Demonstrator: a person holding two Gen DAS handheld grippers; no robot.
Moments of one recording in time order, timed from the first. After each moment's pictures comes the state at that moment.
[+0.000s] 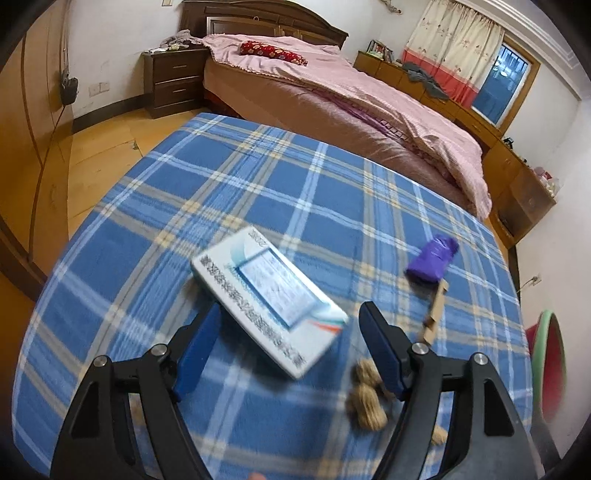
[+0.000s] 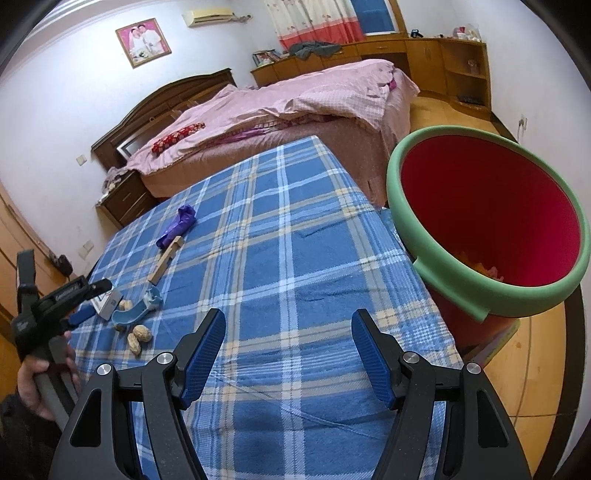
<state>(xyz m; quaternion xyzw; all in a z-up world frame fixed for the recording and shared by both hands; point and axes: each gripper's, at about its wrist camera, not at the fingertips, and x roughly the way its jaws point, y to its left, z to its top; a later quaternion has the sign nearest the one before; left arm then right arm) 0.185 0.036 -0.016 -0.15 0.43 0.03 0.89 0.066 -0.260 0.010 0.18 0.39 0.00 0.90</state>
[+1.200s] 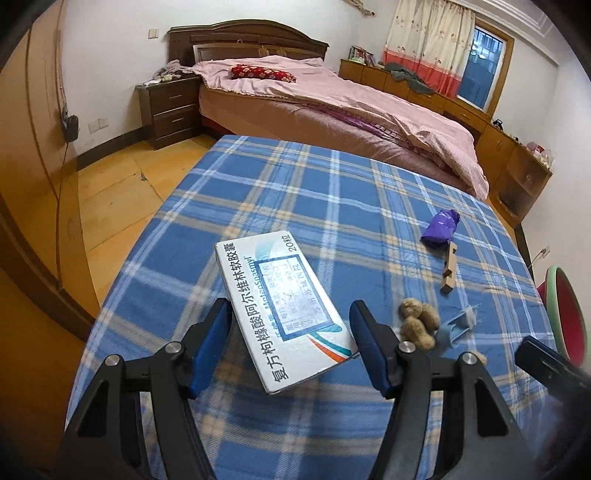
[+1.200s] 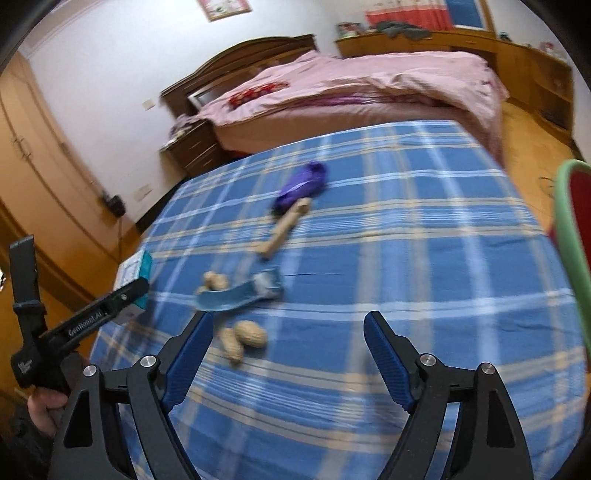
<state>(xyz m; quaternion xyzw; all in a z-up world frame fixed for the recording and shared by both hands) 0.121 0.067 -0.004 -0.09 0.40 0.03 0.91 0.127 -0.145 0.004 0.13 0.42 0.17 0.88</state>
